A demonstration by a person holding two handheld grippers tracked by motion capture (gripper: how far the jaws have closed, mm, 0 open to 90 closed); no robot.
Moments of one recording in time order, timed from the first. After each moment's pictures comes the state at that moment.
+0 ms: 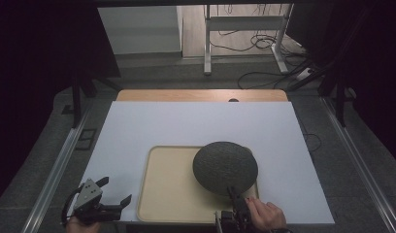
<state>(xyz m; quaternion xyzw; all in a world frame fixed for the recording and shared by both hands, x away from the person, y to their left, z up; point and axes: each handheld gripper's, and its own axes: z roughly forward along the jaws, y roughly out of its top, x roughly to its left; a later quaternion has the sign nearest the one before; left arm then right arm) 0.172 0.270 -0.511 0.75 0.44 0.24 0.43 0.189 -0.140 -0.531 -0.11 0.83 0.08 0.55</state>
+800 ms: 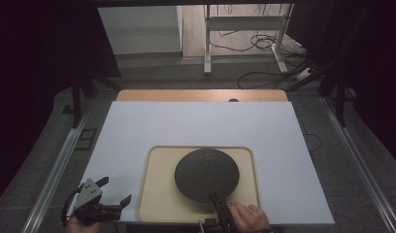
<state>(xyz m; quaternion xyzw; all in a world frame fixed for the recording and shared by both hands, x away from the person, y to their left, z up) 0.172 0.270 -0.511 0.75 0.44 0.24 0.43 0.176 -0.102 -0.544 -0.16 0.83 0.10 0.52</state>
